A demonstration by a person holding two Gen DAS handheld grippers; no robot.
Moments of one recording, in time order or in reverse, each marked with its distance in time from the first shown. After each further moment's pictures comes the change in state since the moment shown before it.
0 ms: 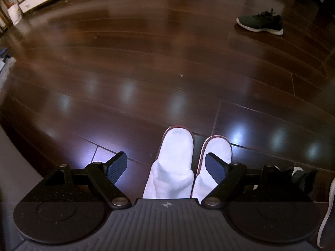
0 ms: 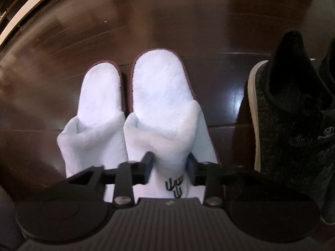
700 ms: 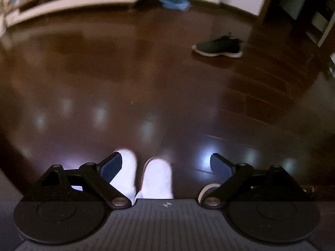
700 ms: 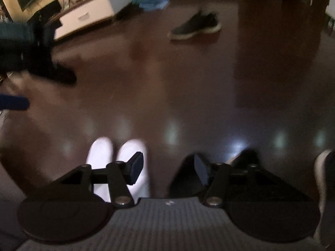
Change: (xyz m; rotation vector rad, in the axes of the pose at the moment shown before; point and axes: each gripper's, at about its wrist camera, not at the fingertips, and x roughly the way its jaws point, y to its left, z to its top) left arm -0.053 -0.105 0.008 0.050 -0.175 -0.145; right arm -0.176 -0.109 0.081 -0.147 -0.292 0.037
